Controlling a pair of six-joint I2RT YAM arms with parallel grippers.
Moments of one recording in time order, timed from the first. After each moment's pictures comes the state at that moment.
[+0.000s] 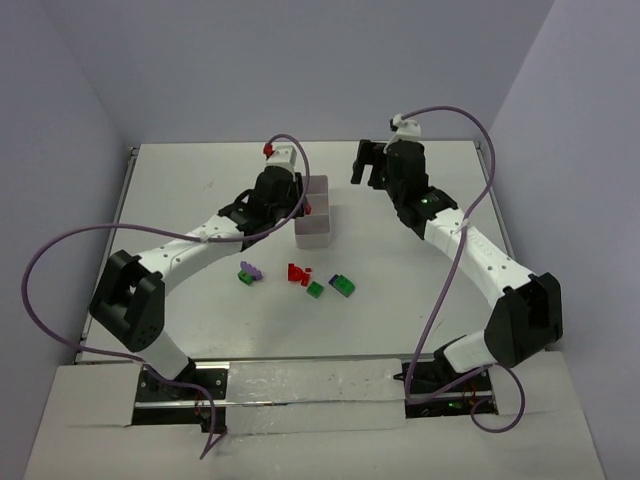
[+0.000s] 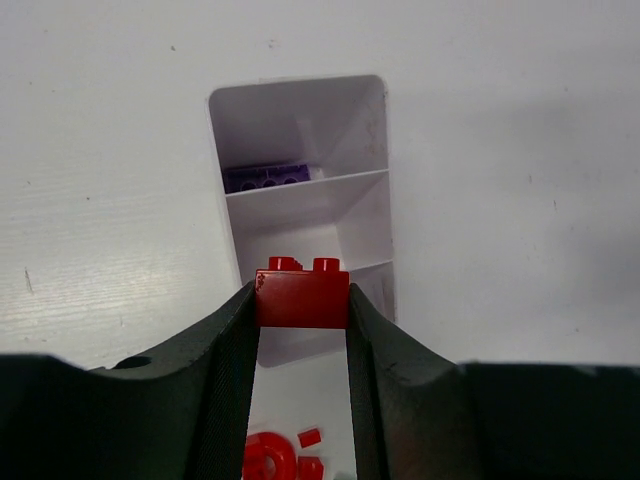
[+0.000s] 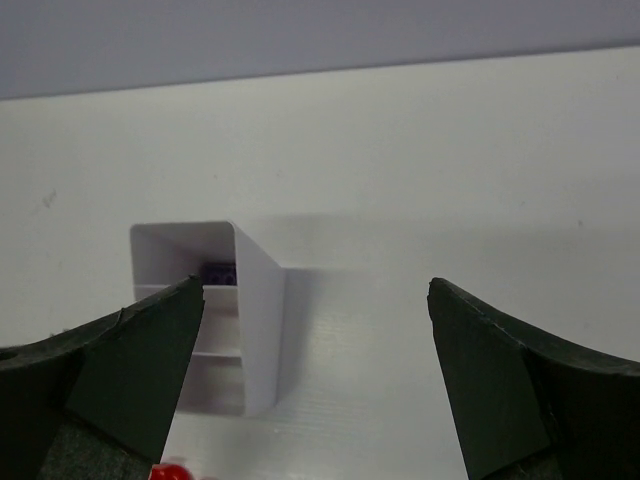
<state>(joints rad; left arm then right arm) -0.70 1.63 1.22 -0.10 -0.29 -0.44 0.43 1.42 1.20 -0.12 0.27 0.31</state>
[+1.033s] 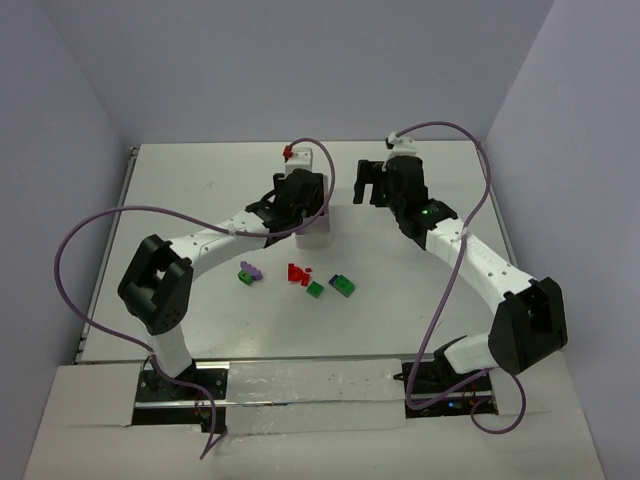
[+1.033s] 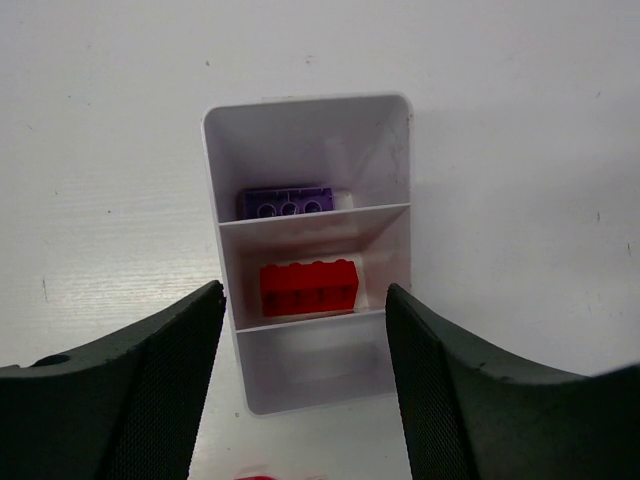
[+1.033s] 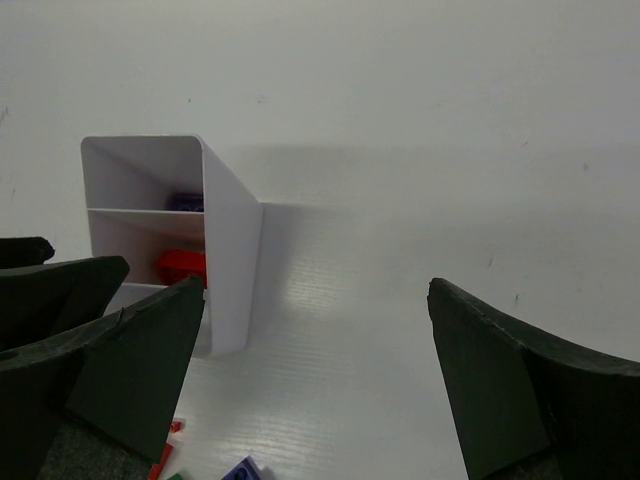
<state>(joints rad) -0.77 1.78 1.33 -0.11 -0.51 -0.43 0.42 1.38 1.09 -0.14 0.22 0.28</state>
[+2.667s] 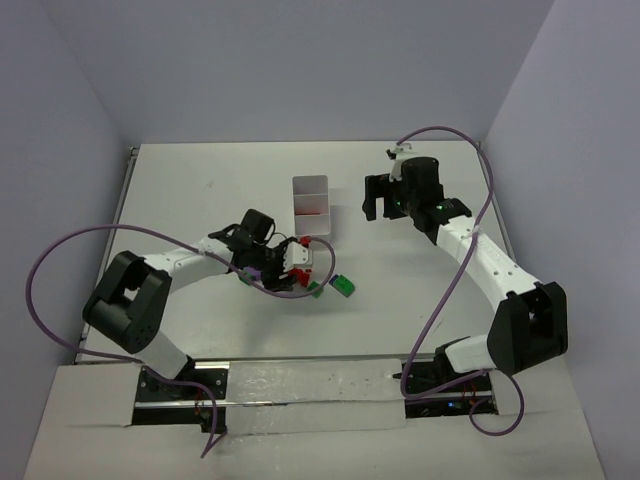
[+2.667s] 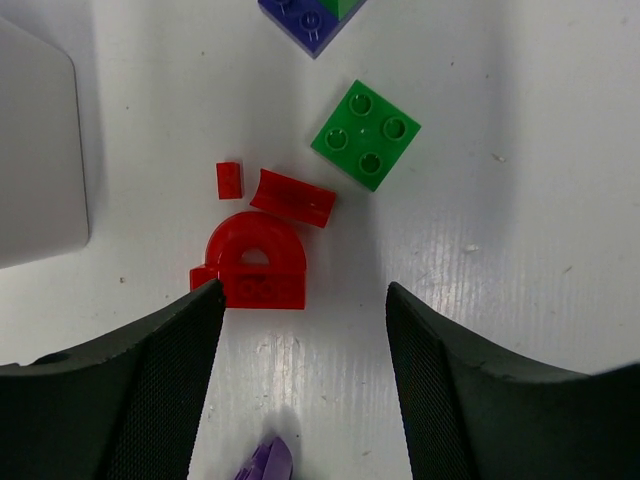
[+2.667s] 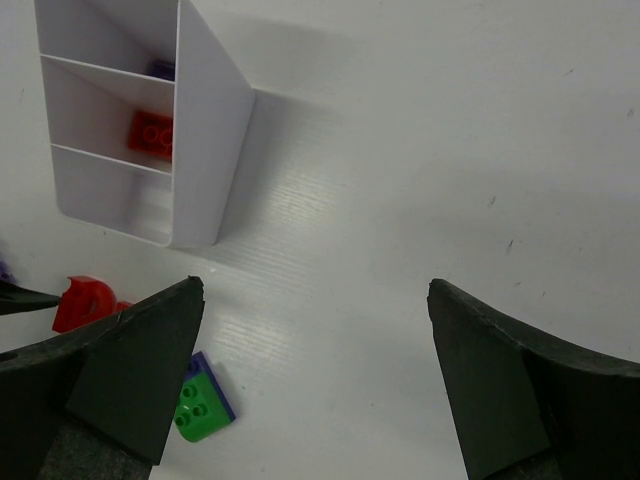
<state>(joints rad) -0.60 1.60 0.87 -0.29 0.58 0.86 0.30 1.37 1.08 -0.33 -0.07 0.12</state>
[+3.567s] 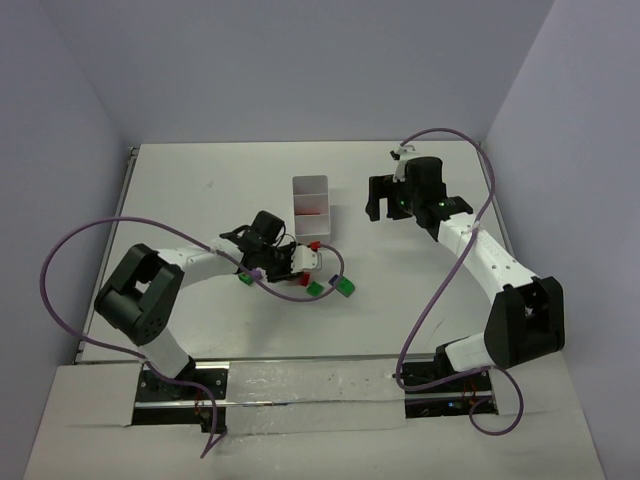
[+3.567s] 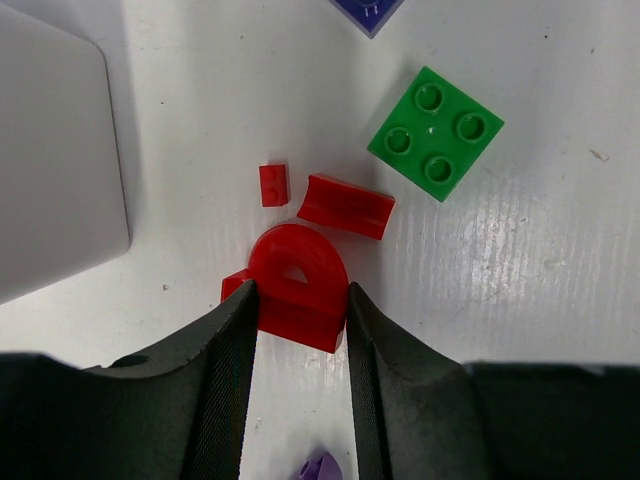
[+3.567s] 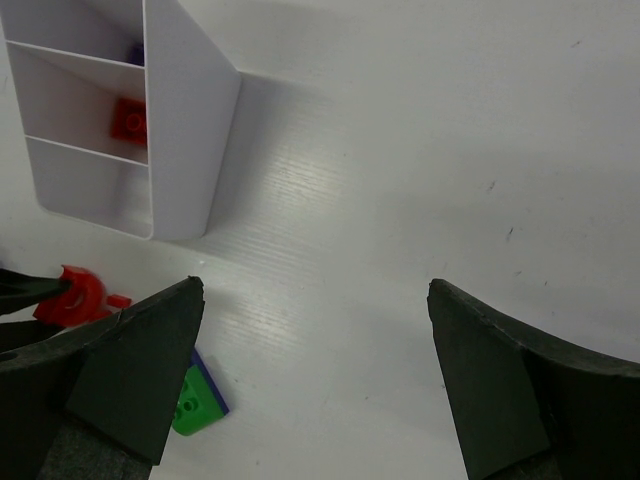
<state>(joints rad) -0.65 1.66 0.89 -0.23 0.43 0.90 0.26 1.40 1.08 -0.35 -0.12 0.12</state>
